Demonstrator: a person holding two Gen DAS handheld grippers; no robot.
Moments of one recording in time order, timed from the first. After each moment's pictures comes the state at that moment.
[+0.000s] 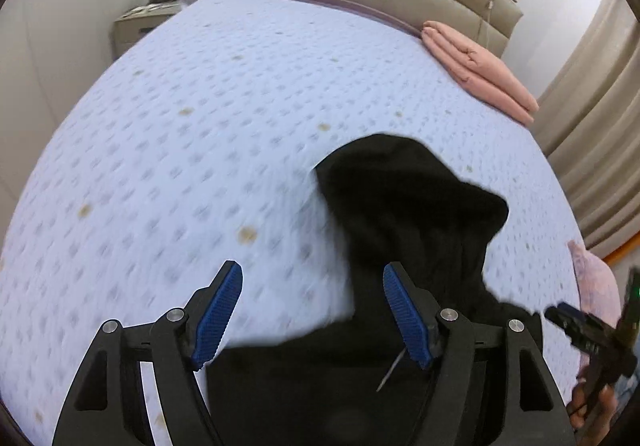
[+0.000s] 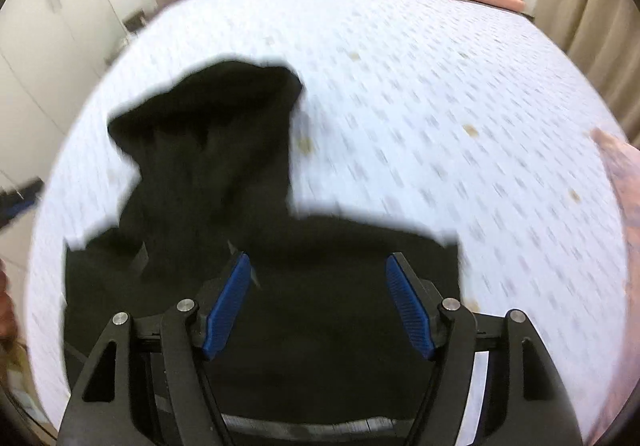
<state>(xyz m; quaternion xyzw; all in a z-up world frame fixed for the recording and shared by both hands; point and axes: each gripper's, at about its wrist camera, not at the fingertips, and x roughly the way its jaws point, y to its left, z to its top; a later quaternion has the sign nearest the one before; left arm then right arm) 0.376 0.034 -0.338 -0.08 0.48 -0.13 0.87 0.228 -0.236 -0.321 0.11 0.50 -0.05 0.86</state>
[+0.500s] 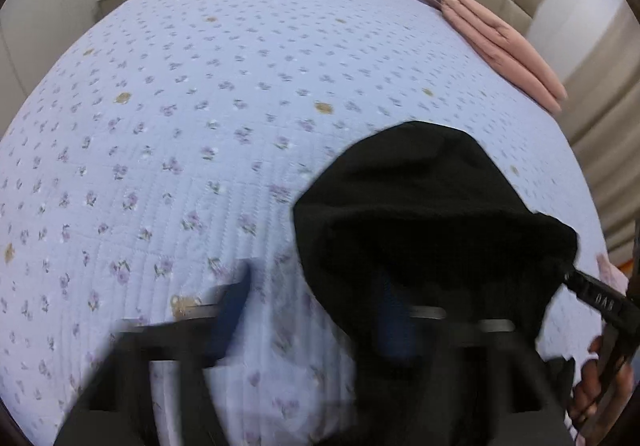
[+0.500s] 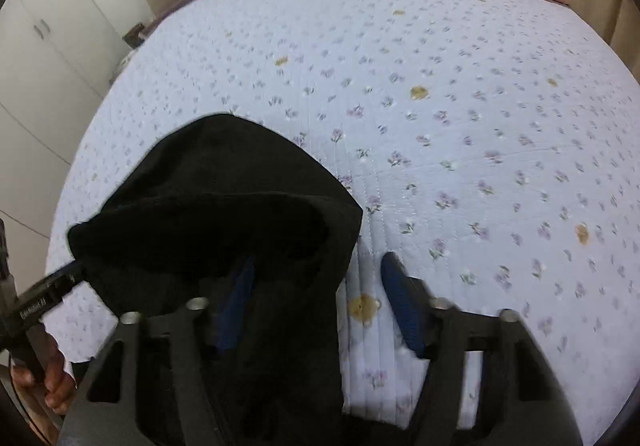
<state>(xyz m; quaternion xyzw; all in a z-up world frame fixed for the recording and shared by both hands) 0.470 -0.001 -0.418 -0.07 0.52 -0.11 0.84 0.392 -0.237 -0.381 0.12 0.52 -0.01 0.84</state>
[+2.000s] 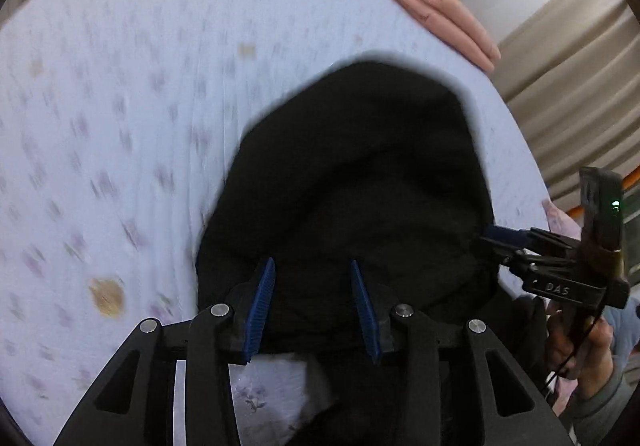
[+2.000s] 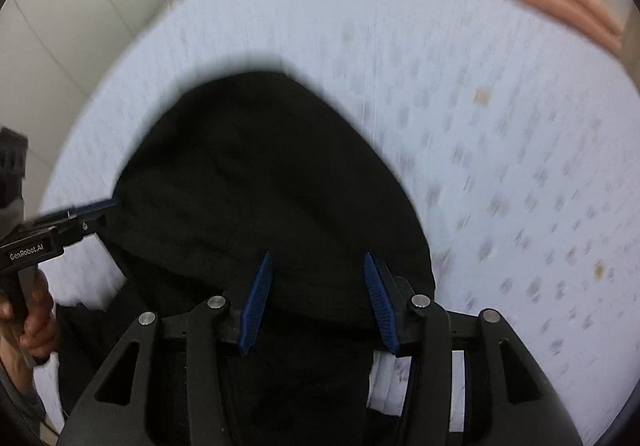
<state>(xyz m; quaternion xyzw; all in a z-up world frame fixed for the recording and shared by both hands) 0.458 0.013 -0.452 -0.10 0.54 -0.26 0.79 0.403 -0.190 -0.420 0.04 0.58 0.06 0.81</state>
